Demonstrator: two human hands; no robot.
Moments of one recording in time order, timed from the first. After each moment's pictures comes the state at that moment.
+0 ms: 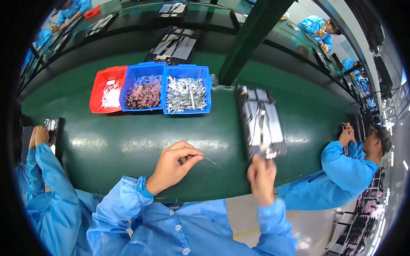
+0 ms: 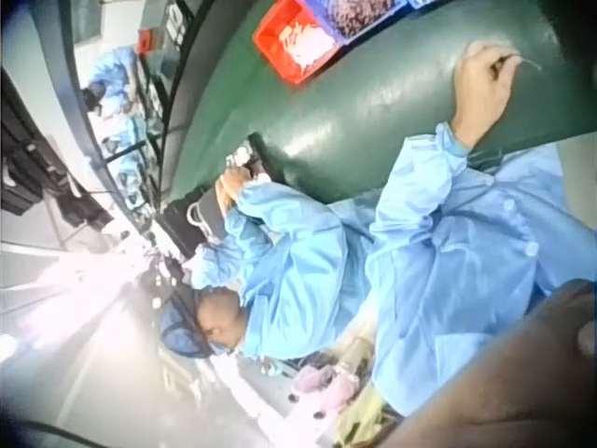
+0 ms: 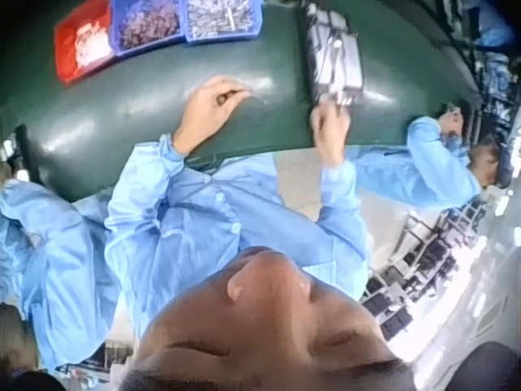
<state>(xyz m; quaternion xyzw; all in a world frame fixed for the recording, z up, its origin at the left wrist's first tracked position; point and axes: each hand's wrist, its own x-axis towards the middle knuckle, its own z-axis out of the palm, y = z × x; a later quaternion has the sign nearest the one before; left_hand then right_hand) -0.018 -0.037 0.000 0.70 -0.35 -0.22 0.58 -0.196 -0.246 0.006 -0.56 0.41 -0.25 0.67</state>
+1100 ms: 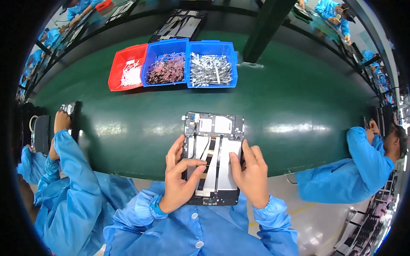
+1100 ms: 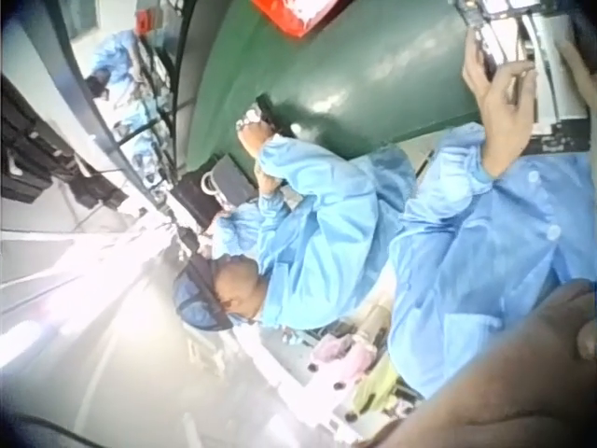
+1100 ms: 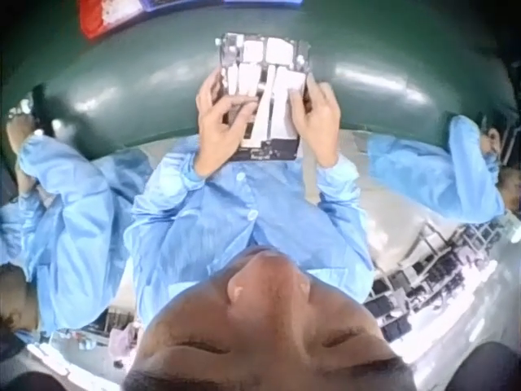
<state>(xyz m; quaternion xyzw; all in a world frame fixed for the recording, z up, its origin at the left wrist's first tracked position) -0.096 0.029 -0.004 0.75 -0.26 -0.08 0.60 -0.180 -0.151 0.015 -0.90 0.24 -0.19 0.33</state>
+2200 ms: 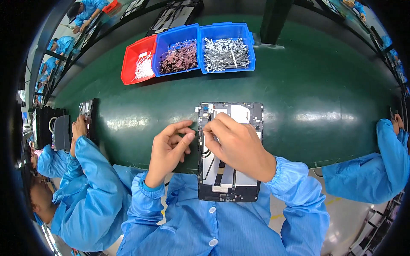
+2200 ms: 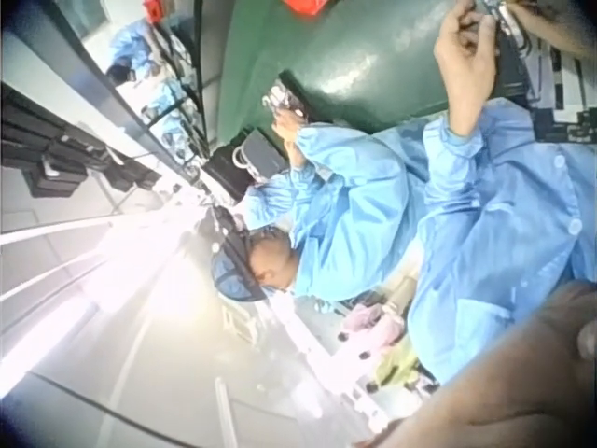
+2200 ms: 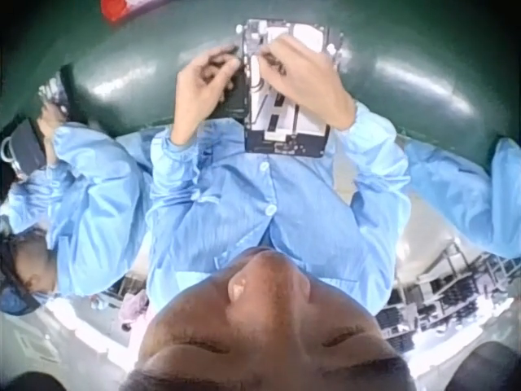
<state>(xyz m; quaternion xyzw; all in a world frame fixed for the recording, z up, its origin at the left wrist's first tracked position) -0.026 0.056 0.016 0.74 -0.11 -0.28 0.61 -0.098 -0.138 0.026 -0.89 -0.05 -0.18 0.42</state>
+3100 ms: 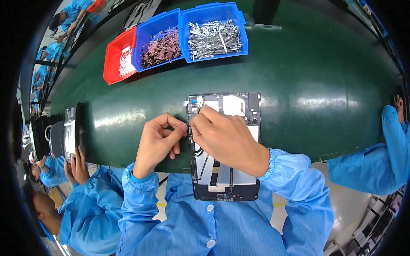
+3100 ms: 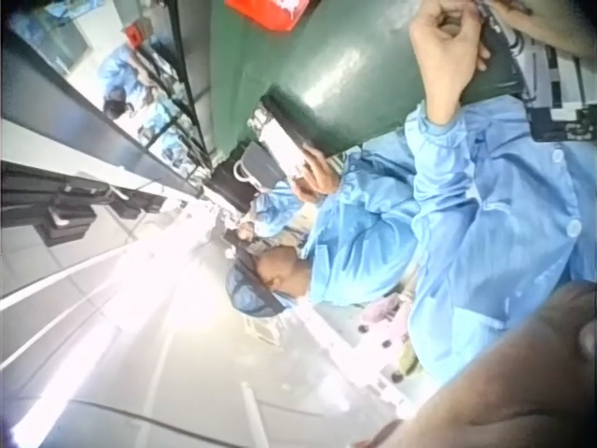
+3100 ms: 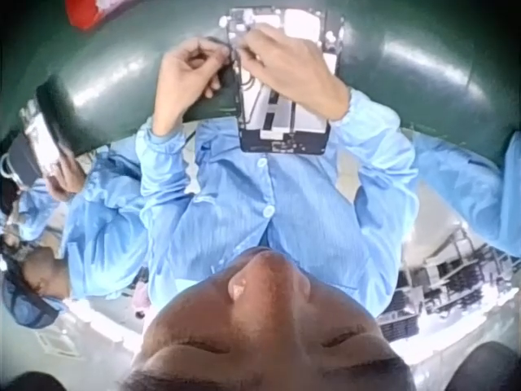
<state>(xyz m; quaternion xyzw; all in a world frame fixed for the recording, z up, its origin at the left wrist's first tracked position) 0.003 0.043 0.021 0.74 -0.09 -0.39 0.54 -0.089 -0.138 0.007 -0.91 -0.05 -0.12 0.39</state>
